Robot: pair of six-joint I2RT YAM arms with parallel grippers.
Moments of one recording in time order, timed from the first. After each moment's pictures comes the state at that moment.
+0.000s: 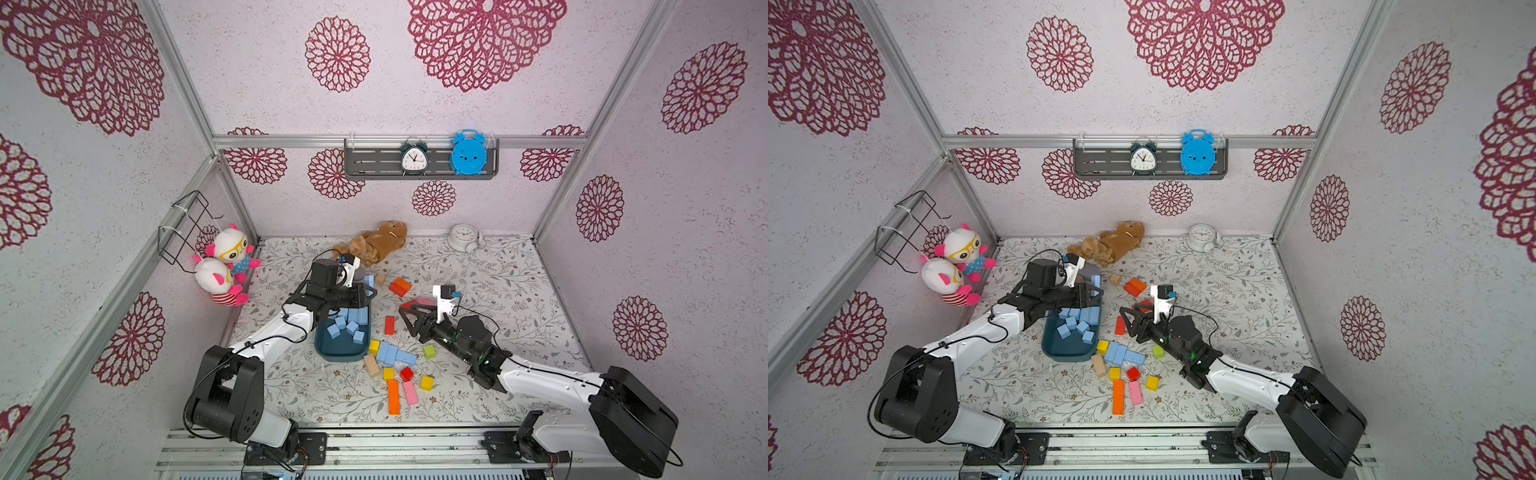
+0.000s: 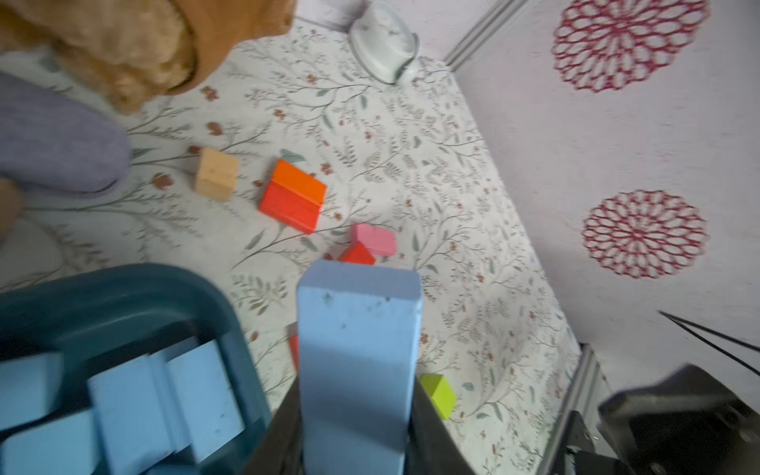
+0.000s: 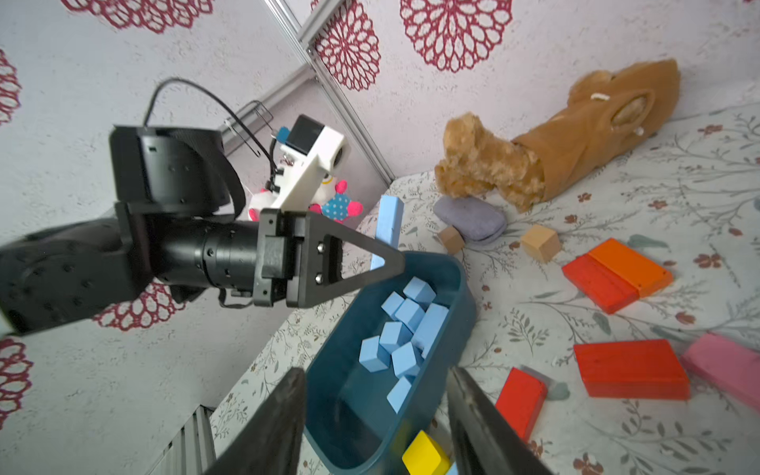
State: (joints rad) left arm -0.33 1.50 0.98 -0.18 0.43 -0.36; right arm 0.86 1.29 0.53 0.67 0.03 0.62
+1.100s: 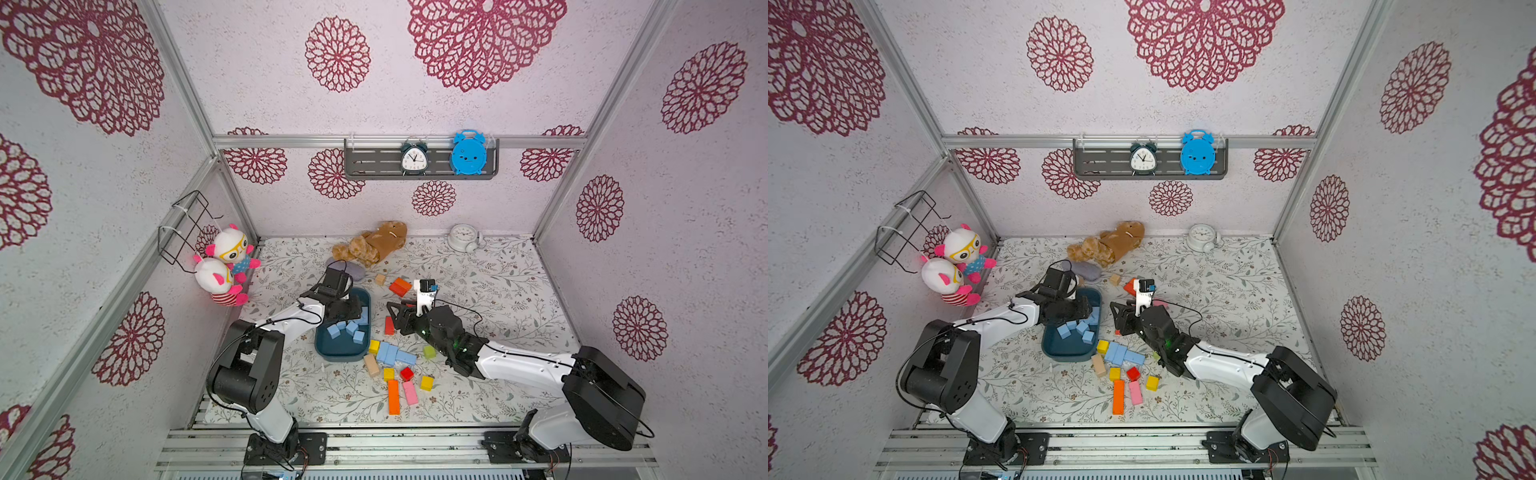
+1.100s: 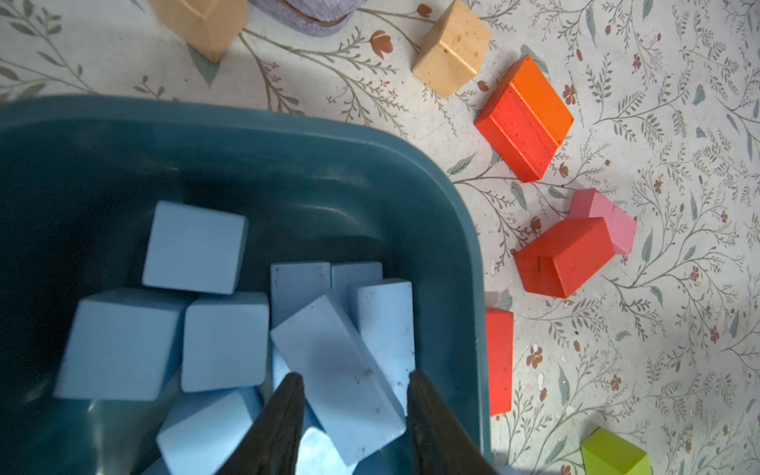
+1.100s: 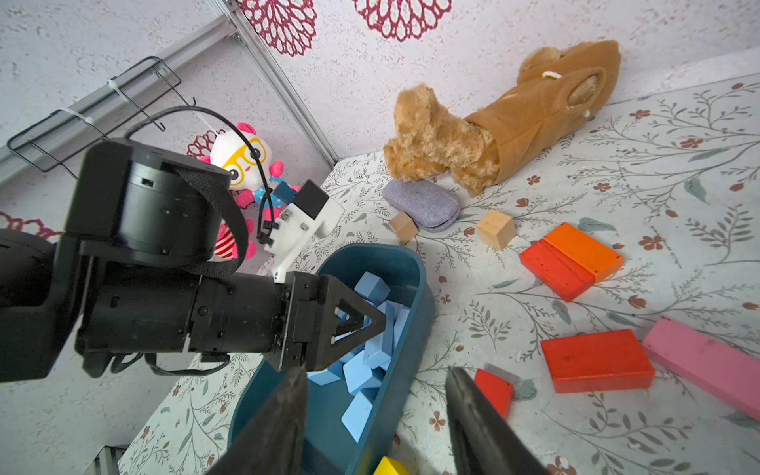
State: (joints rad) left arm -0.34 1.67 1.00 -0.33 0.13 -0.43; right arm 0.92 1.46 0.73 0.51 0.20 0.59
